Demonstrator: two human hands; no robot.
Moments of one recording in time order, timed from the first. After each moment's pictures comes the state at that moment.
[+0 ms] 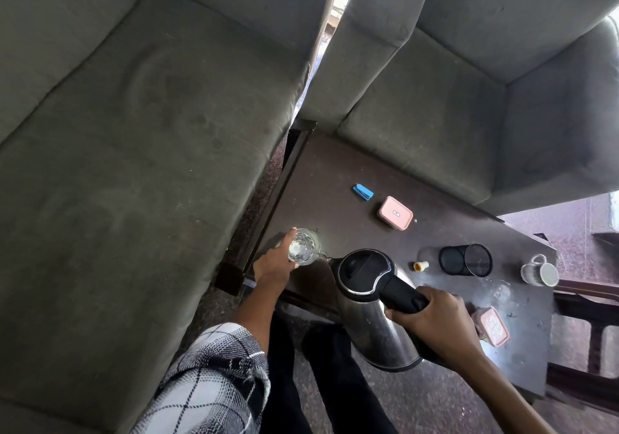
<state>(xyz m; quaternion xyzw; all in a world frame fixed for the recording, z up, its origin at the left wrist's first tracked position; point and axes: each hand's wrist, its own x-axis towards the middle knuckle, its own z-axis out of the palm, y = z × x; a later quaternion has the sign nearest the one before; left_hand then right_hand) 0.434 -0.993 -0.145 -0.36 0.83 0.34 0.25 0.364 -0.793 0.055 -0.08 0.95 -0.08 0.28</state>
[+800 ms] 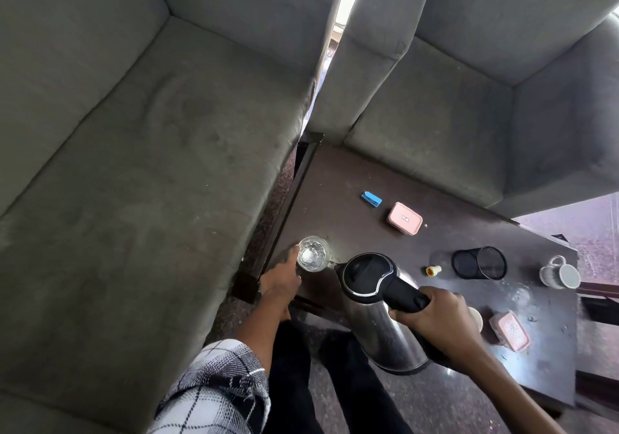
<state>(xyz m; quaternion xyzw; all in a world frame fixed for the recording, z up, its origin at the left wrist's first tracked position) 0.452 -0.995 -0.140 -0.33 0.85 0.30 0.28 0.367 -0.795 0.054 -0.09 0.95 -0.07 0.28</state>
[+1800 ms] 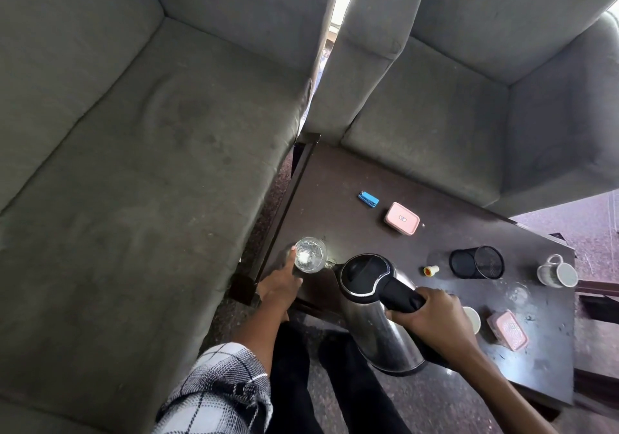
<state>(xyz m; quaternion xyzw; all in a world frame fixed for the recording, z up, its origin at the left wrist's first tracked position) 0.453 -0.988 -0.141 -0.35 0.82 0.31 0.32 0.365 -0.790 0.043 -0.08 0.95 -0.08 0.29</state>
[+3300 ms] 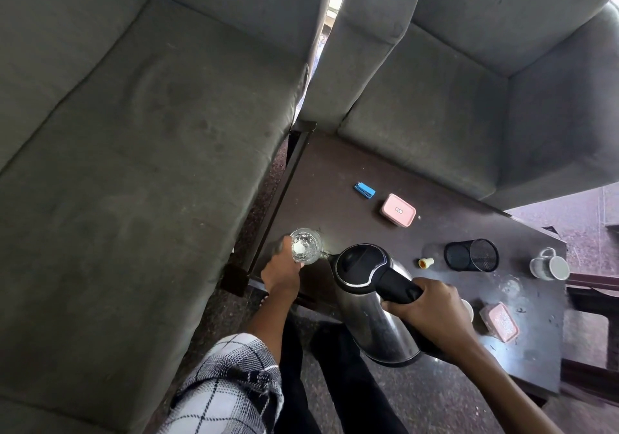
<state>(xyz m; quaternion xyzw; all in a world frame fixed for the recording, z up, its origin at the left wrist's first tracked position) 0.438 -0.969 -0.154 -0.44 0.81 0.34 0.17 0.363 -0.795 0.045 -0.08 0.96 -0.04 0.27</state>
